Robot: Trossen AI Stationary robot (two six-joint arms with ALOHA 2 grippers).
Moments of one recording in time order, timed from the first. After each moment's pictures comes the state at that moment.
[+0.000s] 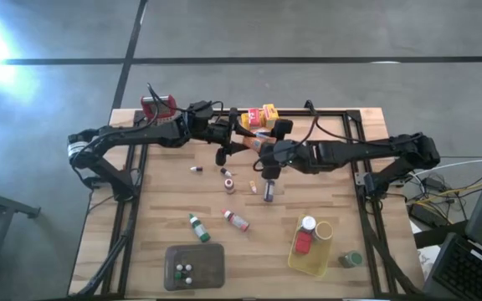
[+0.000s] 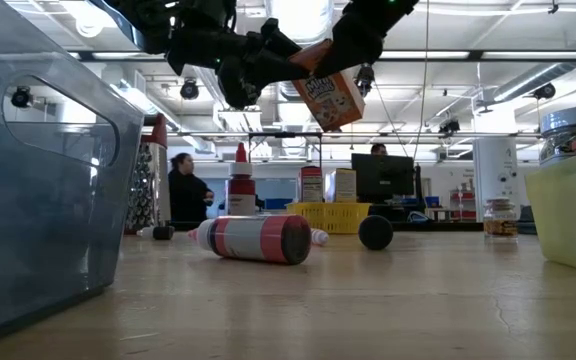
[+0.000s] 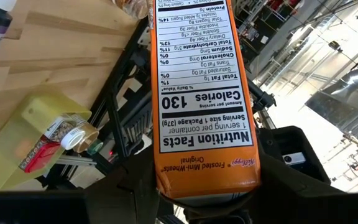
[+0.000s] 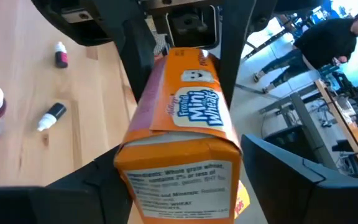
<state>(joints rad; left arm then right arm) 0.38 1.49 1.03 0.30 0.46 -2.10 0.02 1.49 1.22 -0.33 0.65 -0.34</state>
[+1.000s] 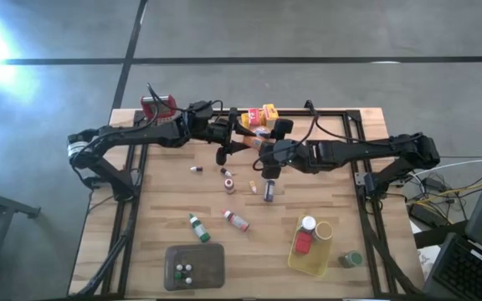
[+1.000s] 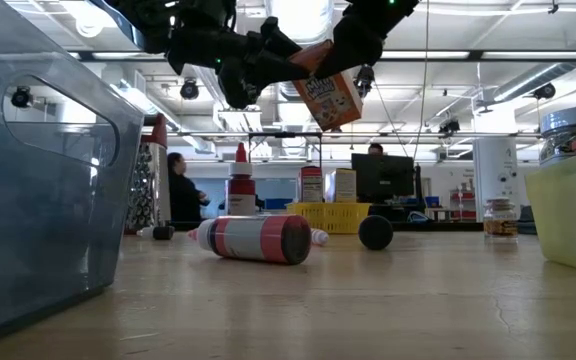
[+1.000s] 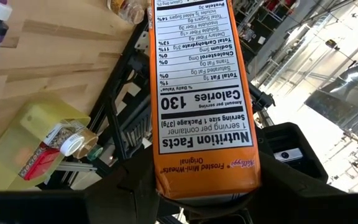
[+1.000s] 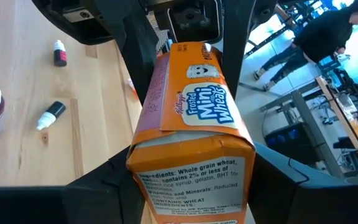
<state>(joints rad) 0.38 1.49 1.03 0.30 0.44 -2.07 0.01 1.49 1.22 -0.33 0.65 -0.33</state>
